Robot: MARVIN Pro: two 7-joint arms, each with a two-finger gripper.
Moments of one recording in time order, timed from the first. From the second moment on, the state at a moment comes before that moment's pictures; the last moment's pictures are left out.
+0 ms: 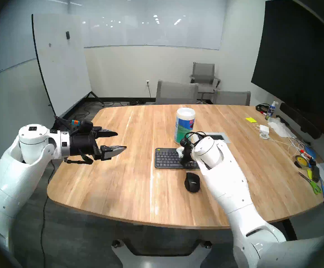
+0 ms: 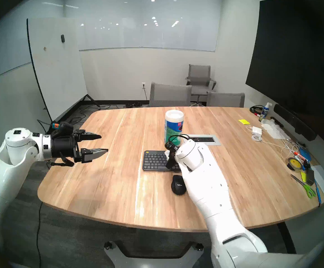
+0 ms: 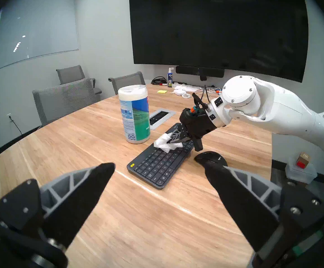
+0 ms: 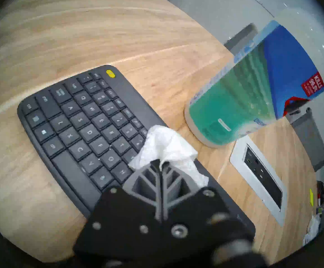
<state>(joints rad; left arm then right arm) 1.55 -0.72 -1.66 -1.89 -0.60 0.50 -0.89 -1.21 -1.48 1.32 -1.48 -0.77 0.65 0.75</state>
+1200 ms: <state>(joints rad) 1.55 -0.72 -1.66 -1.89 -0.60 0.50 -0.89 -1.35 -1.37 1.47 -1.74 -0.69 0.67 0.92</state>
